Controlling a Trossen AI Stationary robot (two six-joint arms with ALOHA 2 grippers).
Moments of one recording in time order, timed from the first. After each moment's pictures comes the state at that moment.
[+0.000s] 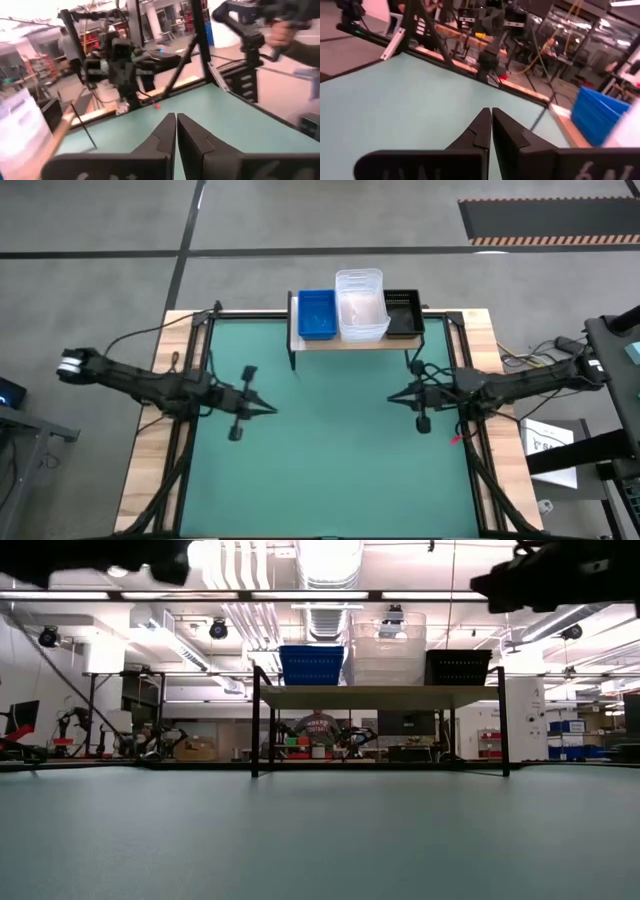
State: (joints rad) left arm -0.17 0.81 0.42 0.39 0.04 0.27; right arm 0.10 0.69 0.26 0.38 0.00 -0.37
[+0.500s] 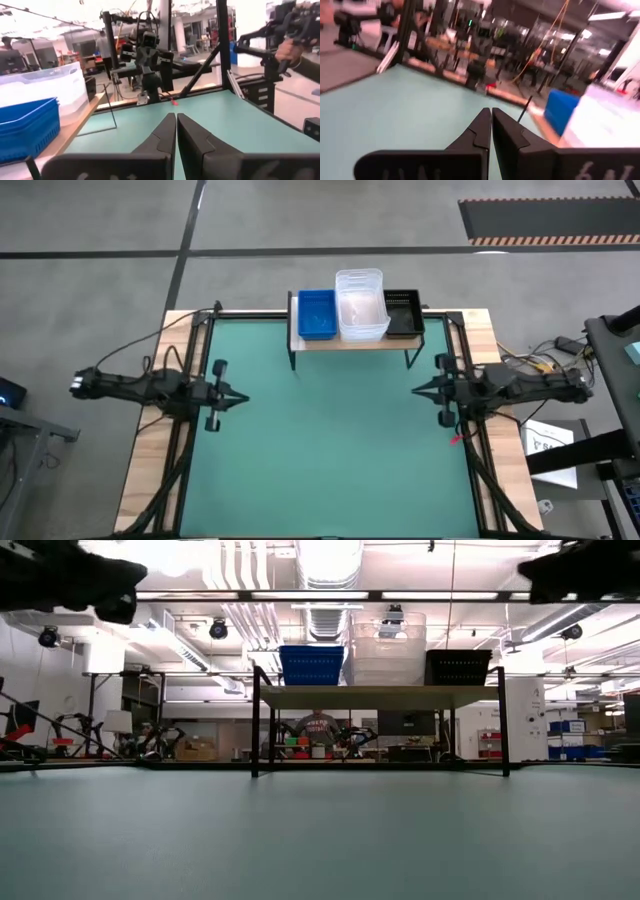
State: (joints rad) left arm -0.16 0.22 0.17 0.09 -0.06 0.17; right arm 0.10 0.14 0.25 -0.07 0.03 -0.37
